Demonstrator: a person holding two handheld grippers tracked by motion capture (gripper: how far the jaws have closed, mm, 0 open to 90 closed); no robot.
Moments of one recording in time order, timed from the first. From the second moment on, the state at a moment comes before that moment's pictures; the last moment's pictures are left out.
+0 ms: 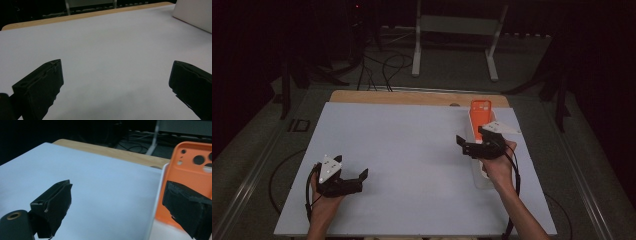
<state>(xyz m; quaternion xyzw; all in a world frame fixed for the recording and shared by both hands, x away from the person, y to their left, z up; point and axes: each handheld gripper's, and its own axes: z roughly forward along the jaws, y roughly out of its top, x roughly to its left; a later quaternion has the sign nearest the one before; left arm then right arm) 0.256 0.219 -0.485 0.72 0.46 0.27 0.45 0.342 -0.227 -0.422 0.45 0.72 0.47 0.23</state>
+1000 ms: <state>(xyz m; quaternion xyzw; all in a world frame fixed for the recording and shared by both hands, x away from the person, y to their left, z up) 0.241 0.228 -0.479 0.73 0.41 0.26 0.48 0.246 -0.268 -0.470 0.37 0.72 0.53 0.25</state>
